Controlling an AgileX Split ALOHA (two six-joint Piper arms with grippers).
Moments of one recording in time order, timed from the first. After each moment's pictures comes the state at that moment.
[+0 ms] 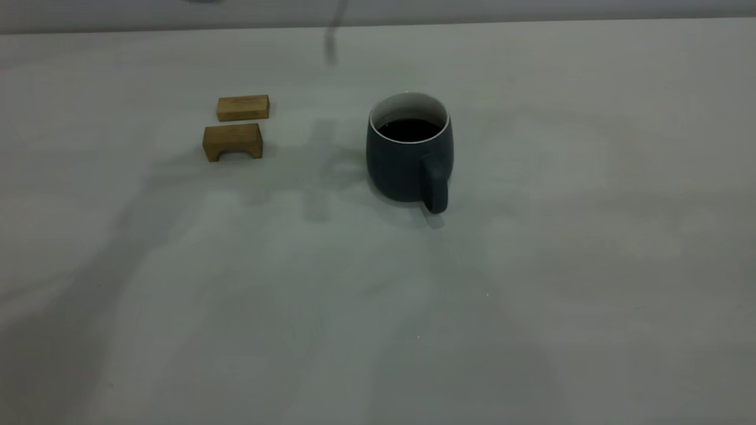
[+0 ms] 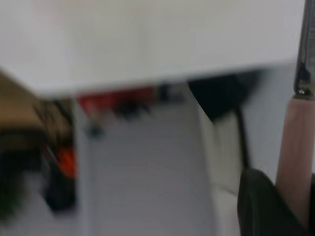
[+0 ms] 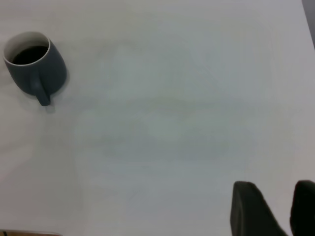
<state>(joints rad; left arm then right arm) -0.27 2.16 -1.55 -1.24 0.85 -1.09 -0.02 0.02 -0.47 0.06 1.13 -0.09</state>
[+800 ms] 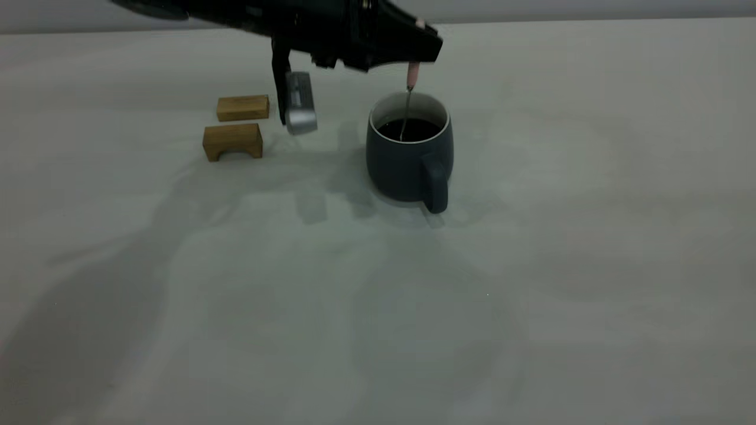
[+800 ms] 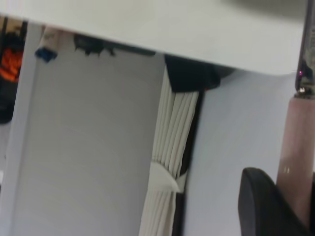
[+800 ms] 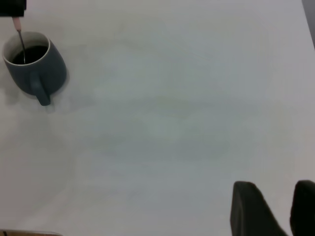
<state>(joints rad) -0.29 2.47 -1.55 -1.62 0.84 -0.93 -0.02 0.02 -0.47 0.06 1.13 -0.09</state>
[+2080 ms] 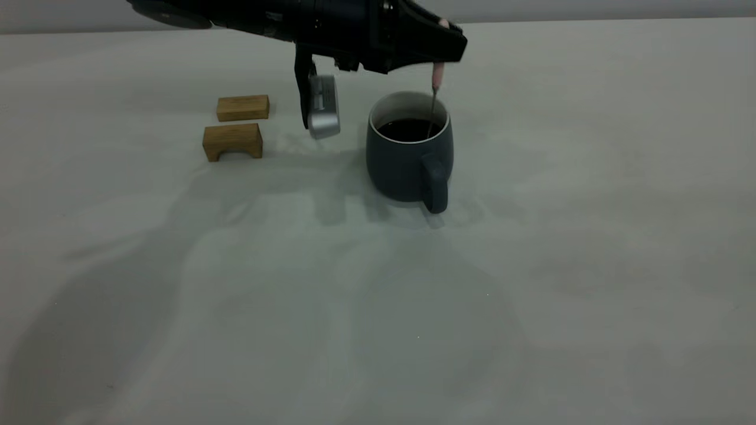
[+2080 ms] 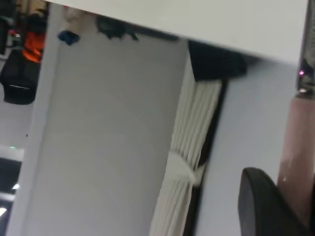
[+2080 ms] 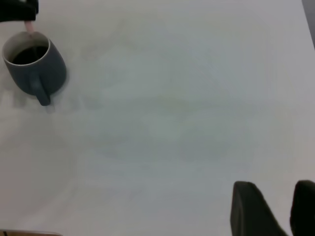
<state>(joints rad) -0.32 2.51 -1.60 -1.60 0.92 -1.03 -0.02 0.02 -0.47 0.06 1.13 -0.09</state>
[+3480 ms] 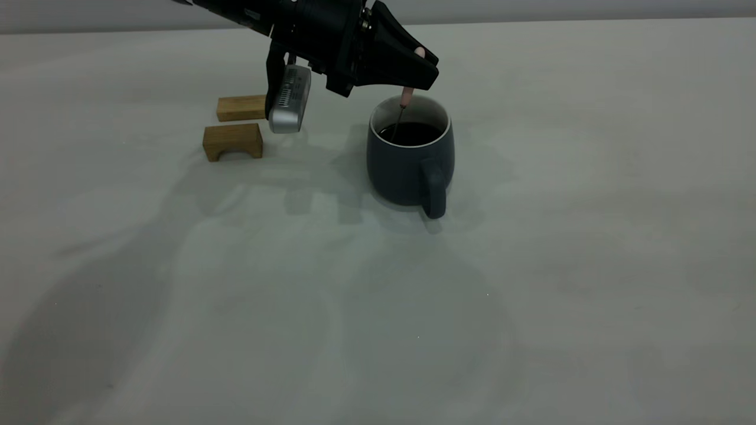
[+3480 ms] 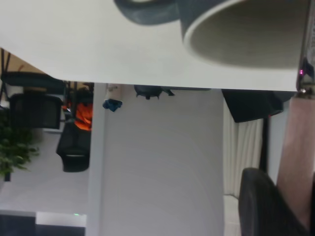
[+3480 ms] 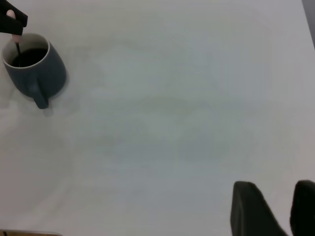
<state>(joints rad) -0.29 2.51 -1.67 -1.35 0.93 -0.95 -0.02 0.02 -0.47 0.06 1.13 -0.09</state>
